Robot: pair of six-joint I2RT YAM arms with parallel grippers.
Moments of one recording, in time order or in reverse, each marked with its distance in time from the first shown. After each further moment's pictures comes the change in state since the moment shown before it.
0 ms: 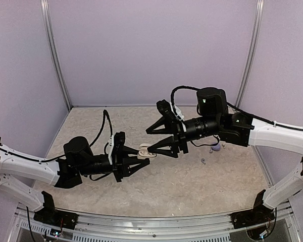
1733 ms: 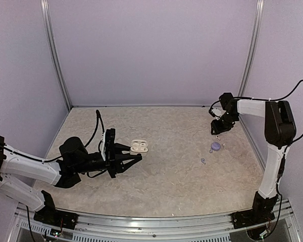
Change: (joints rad) left arm 0.124 0.031 -0.085 0.185 0.106 -0.083; right arm -0.819 0.602 0.327 -0.589 0.587 0.016
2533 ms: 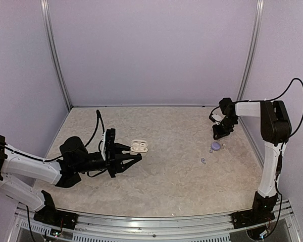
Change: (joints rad) left arm 0.013 0.011 0.000 0.009 0.019 0.000; right arm -0.038 0.106 0.021 -0.010 0.010 -0.040
